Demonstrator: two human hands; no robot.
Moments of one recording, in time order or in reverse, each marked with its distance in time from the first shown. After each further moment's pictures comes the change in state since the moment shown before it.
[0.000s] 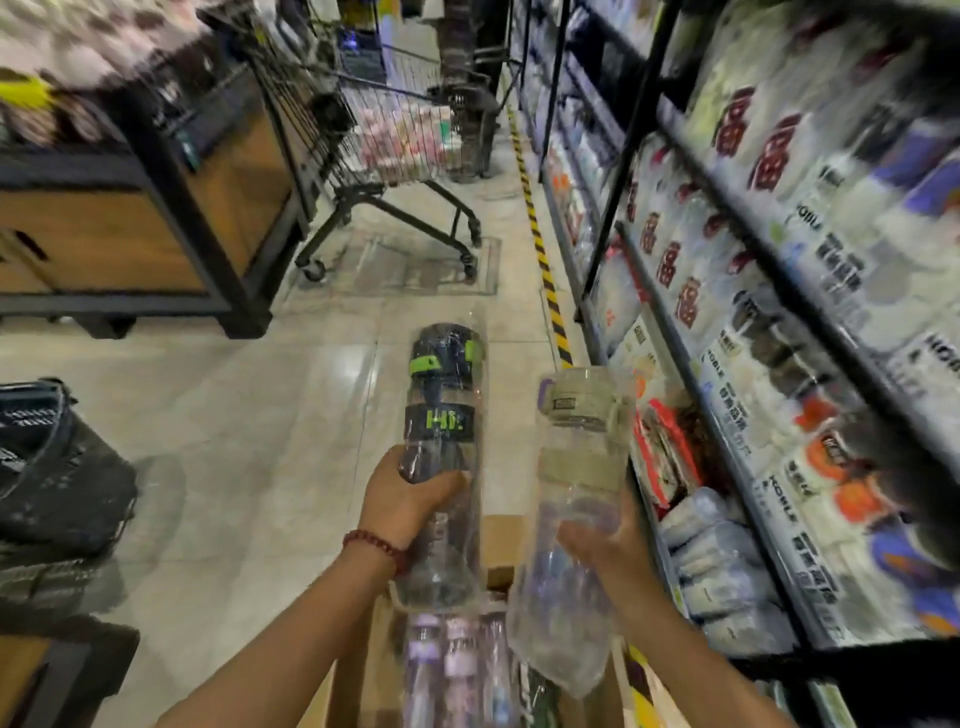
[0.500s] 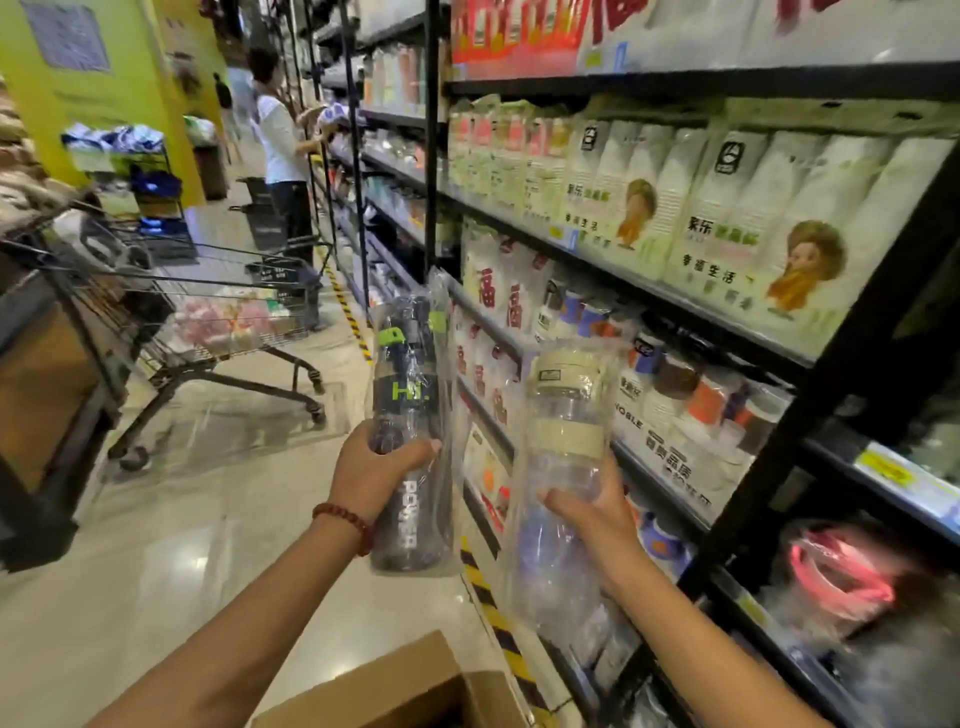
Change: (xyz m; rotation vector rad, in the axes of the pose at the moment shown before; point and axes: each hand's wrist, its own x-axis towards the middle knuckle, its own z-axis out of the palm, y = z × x) left_hand -0.083 0.199 0.041 -0.099 -0.353 0.351; right_hand -0.124 -0.151 -0.096 0.146 0.324 -0.371
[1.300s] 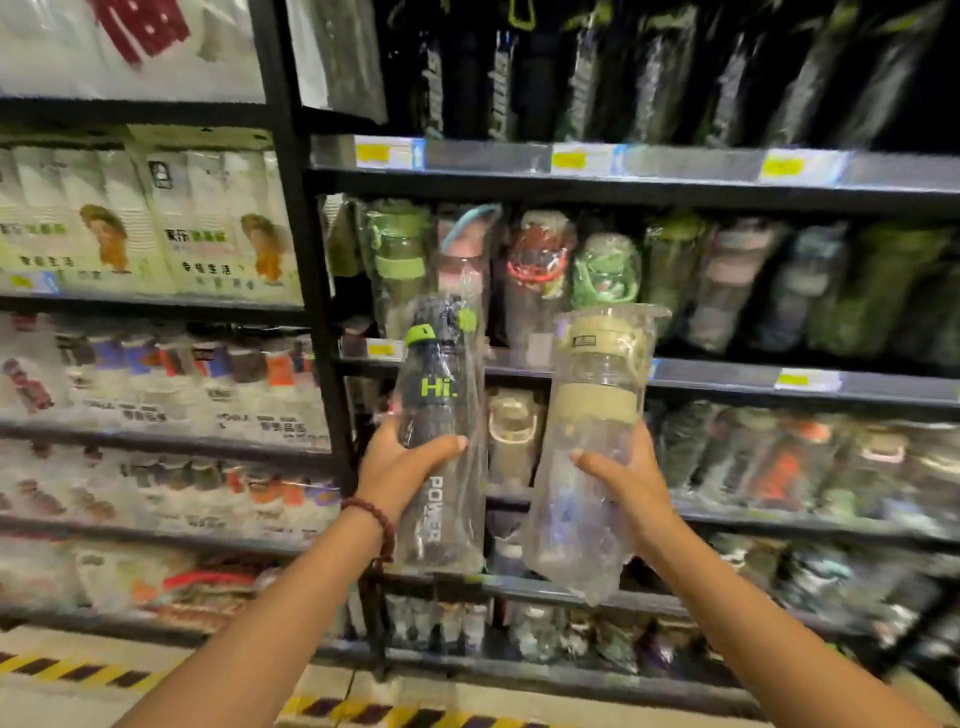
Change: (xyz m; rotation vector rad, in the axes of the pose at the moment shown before) left_hand -0.227 0.037 0.206 -0.001 -1.067 0.059; right_hand -0.354 -0.046 -0.179 0.029 1.019 -0.174
